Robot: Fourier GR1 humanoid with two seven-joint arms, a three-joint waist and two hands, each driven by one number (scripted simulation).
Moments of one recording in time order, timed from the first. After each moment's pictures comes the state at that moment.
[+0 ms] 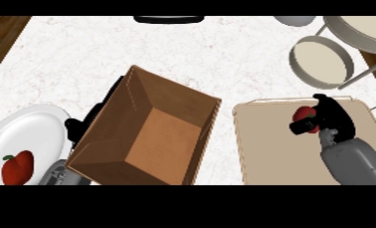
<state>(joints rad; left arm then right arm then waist) -0.13 0.24 -0.23 -1.35 0.18 0.03 -0.11 -0.27 -0.48 0.31 -1.36 0.44 -0.10 1.15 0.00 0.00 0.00</state>
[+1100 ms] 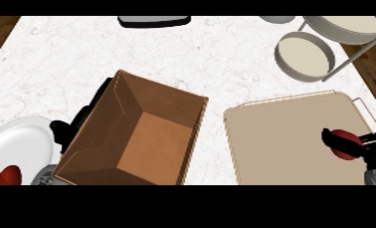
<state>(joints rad) -0.09 0.24 -0.14 -1.37 0.15 0.01 -0.10 0.06 -0.47 0.04 -1.55 0.81 -0.20 1.15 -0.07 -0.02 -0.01</state>
